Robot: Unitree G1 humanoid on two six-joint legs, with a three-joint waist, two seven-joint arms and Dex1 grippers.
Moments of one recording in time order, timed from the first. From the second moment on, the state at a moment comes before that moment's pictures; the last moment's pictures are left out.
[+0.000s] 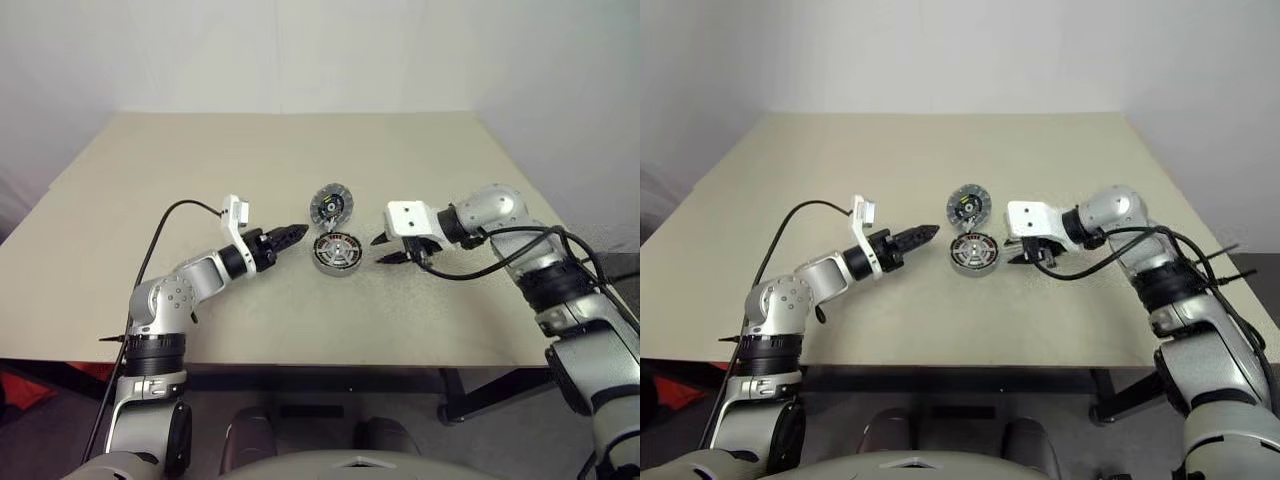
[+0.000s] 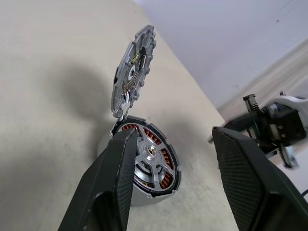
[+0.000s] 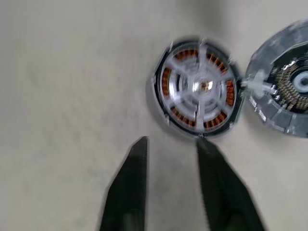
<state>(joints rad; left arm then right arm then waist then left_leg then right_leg) -0.42 0.21 0.18 0.01 -0.80 0.95 -0.50 -0.83 -0.70 0.42 0.47 -0.07 -0.15 1.40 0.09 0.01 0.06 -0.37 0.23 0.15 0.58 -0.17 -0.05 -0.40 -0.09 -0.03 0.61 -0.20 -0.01</state>
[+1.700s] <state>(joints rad) -0.35 0.20 0.19 -0.03 -0.80 0.95 -0.41 -1.17 -0.38 0.59 1.14 -0.49 -0.73 1.28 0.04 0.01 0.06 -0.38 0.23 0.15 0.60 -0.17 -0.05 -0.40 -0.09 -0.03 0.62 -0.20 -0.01</state>
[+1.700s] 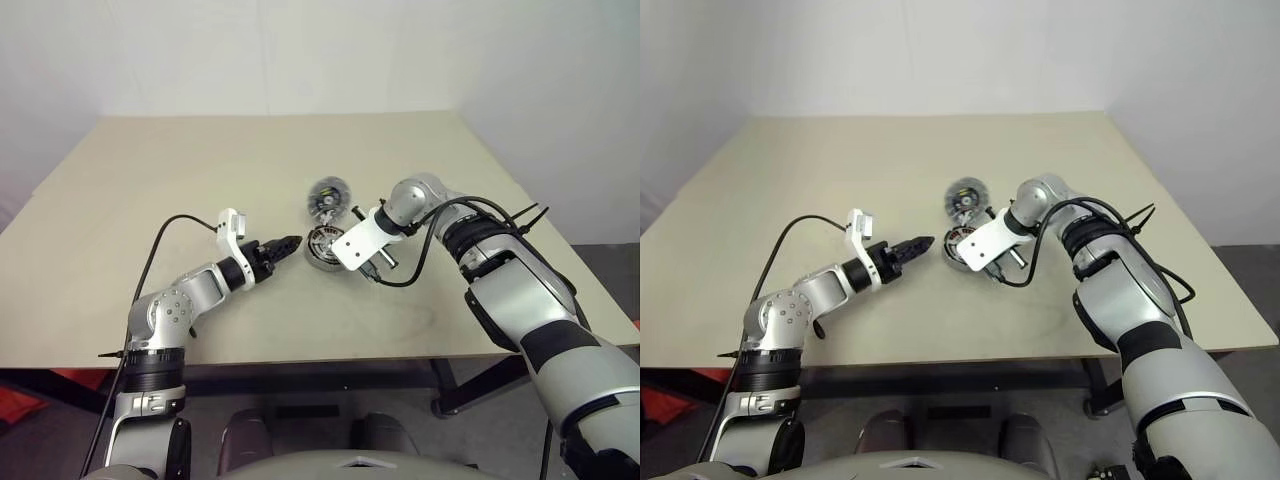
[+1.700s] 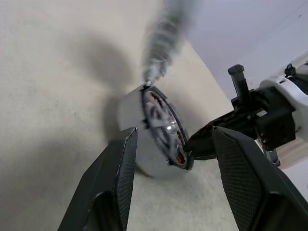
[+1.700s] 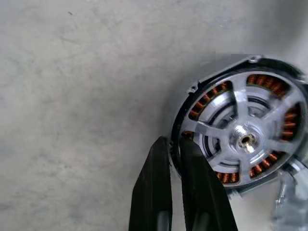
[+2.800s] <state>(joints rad) -0.32 0.14 0.19 -0.02 -0.78 0.89 -0.39 -1.09 -0.50 0.51 0.69 -0.26 -0.40 1.47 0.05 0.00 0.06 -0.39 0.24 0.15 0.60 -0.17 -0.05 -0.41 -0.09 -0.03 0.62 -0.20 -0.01</state>
